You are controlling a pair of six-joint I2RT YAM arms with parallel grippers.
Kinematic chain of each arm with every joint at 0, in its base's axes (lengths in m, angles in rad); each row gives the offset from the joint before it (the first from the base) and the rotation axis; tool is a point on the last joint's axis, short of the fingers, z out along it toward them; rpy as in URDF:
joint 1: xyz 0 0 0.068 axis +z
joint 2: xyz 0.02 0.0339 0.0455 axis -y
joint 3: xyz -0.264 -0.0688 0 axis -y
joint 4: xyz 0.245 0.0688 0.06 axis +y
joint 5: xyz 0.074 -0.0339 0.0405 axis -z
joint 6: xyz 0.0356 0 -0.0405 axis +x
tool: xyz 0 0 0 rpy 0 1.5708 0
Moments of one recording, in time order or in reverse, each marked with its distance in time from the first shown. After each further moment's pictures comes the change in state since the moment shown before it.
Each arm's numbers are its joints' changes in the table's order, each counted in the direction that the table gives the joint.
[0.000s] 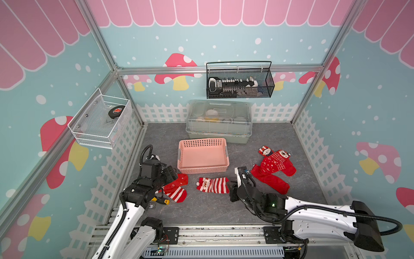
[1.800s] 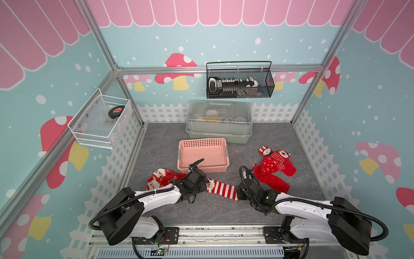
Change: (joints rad) left arm -0.564 -0.629 -0.172 -0.614 -0.164 -0.278; right arm -0.248 -0.217 -0.142 -0.137 -0.262 0.101
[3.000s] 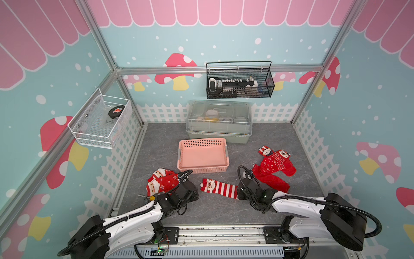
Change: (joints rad) left arm -0.072 0.403 -0.213 0.085 -0.108 -0.079; right arm -0.021 -0.037 0.004 0.000 0.001 -0.014
